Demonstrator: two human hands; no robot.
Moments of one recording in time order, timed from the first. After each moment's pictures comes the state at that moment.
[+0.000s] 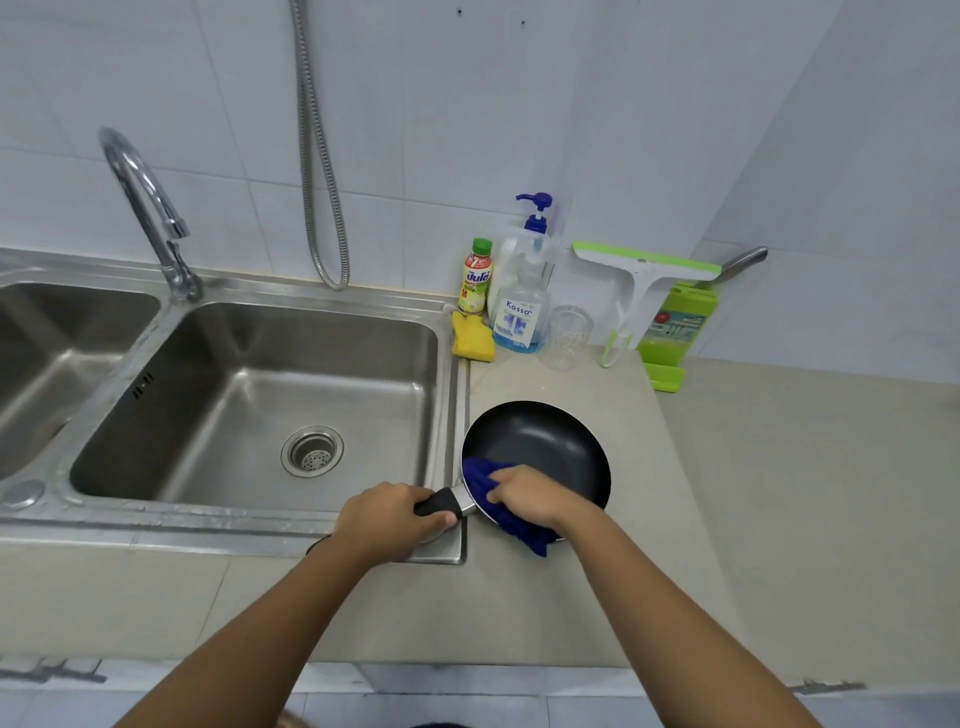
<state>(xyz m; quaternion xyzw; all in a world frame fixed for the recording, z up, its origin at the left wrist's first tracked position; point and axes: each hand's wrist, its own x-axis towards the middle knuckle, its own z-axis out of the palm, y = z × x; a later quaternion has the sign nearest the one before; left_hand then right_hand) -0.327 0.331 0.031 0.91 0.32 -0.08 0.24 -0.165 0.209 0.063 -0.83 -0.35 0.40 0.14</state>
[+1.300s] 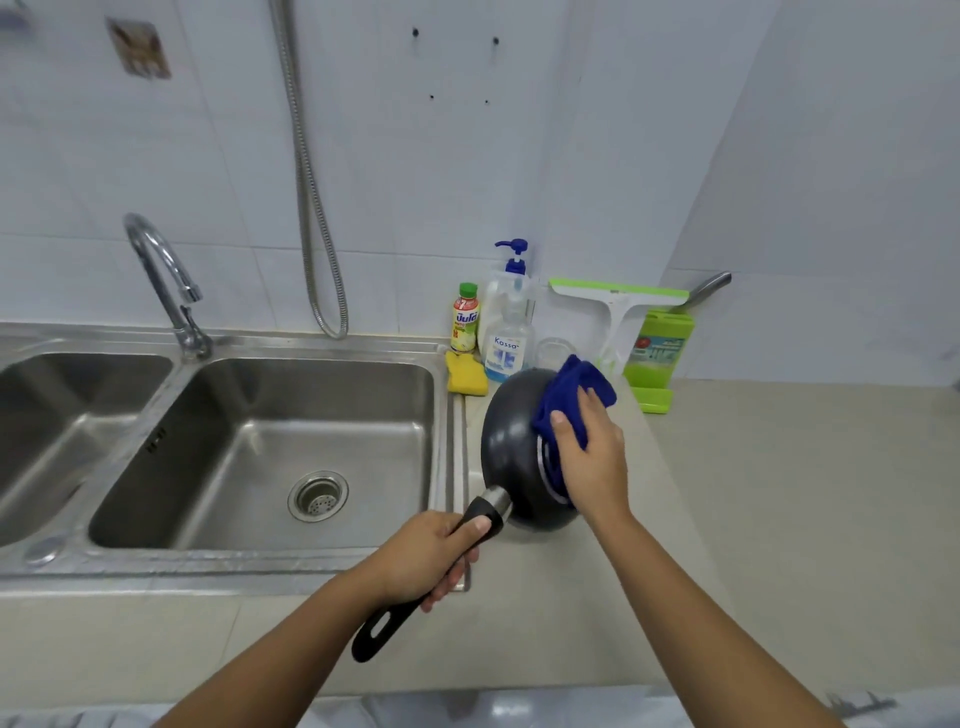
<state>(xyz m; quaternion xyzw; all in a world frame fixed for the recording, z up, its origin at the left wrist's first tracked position) -0.332 0.286 0.093 0.76 0.24 -0.05 0.60 -0.135 0.179 0.091 -0.81 -0.28 0.00 0.51</state>
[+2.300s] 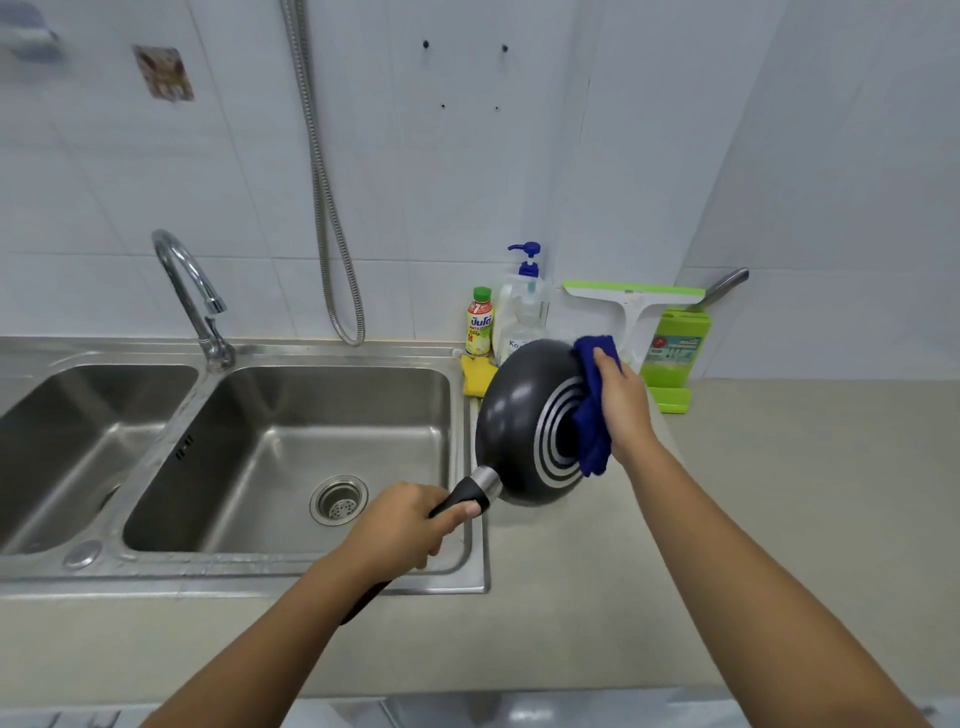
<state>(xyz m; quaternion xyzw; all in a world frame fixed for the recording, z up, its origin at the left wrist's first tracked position) -0.344 0.324 0.107 0.88 0.28 0.01 0.37 -0.096 0.212 0.146 -0.71 -0.10 0.16 0.68</state>
